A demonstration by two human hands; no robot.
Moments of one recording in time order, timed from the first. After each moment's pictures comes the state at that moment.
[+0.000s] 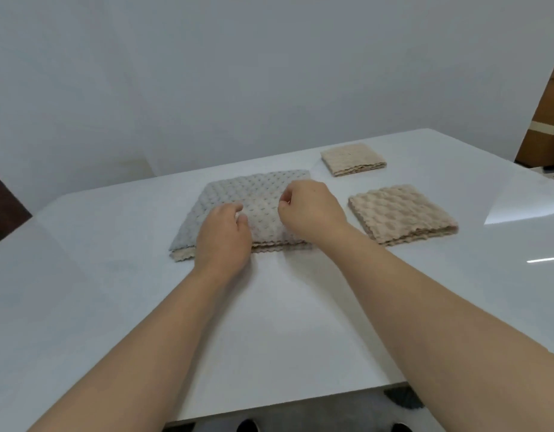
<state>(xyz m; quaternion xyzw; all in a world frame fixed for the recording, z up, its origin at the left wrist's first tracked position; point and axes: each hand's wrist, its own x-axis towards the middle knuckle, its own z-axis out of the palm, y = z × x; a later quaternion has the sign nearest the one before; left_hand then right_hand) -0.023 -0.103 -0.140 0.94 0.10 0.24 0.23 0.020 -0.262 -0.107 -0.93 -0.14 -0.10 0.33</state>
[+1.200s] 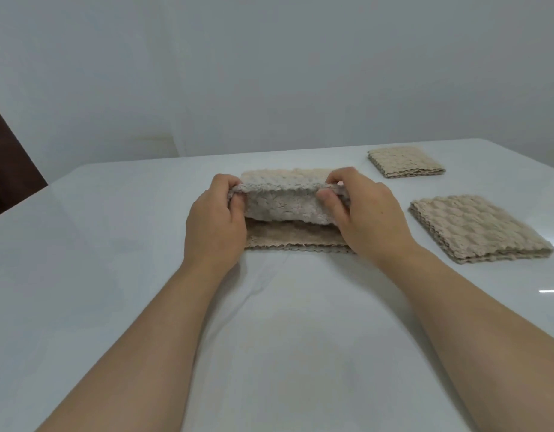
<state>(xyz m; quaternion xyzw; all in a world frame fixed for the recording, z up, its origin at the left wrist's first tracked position) -0.042 -0.012 -0.141 0.86 0.04 0.39 0.32 0.025 -0.235 -0.138 -0.85 -0.29 -0.30 0.32</state>
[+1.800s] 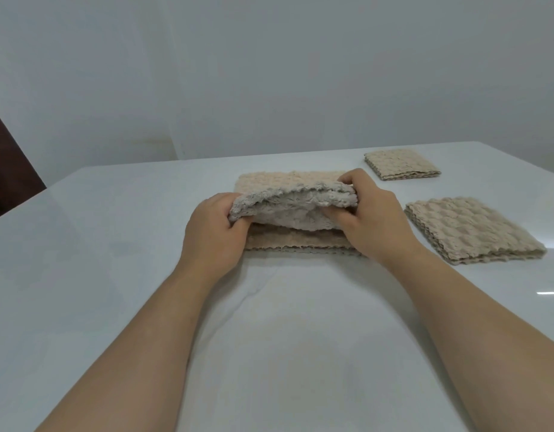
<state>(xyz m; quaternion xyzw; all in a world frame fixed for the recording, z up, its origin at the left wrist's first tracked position) -0.042 -0.008 -0.145 0.90 0.01 0.32 0.31 0.018 -0.247 -0.132 -0.88 -0.21 -0.17 0.39</state>
